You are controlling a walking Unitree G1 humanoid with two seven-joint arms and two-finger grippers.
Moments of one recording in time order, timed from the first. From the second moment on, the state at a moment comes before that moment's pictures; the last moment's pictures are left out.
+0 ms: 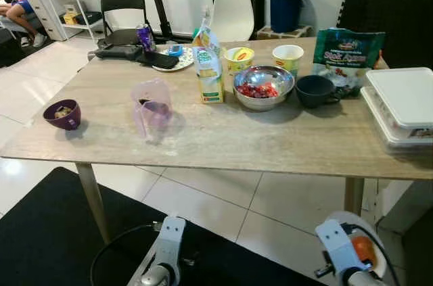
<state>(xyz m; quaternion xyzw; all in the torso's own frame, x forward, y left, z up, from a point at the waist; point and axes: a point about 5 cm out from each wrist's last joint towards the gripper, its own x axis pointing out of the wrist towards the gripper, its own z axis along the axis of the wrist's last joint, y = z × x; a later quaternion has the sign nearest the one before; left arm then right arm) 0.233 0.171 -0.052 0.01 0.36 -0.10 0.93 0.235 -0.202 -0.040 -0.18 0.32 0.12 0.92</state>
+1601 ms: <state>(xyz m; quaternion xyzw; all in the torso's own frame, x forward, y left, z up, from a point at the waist) 0.239 0.160 -0.044 0.03 0.33 -0.13 0.93 0.233 -0.203 -0.041 -0.11 0.33 0.08 0.93</state>
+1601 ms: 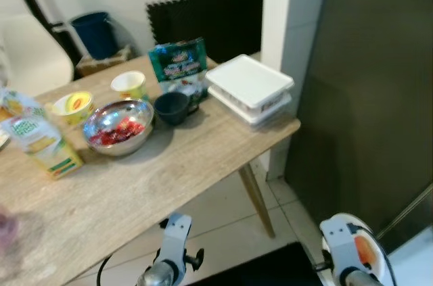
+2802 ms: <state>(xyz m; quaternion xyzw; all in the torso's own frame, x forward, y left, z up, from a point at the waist) 0.242 0.161 -0.044 0.04 0.35 -0.14 0.93 0.222 -0.220 -0.046 -0.11 0.35 0.04 0.93</state>
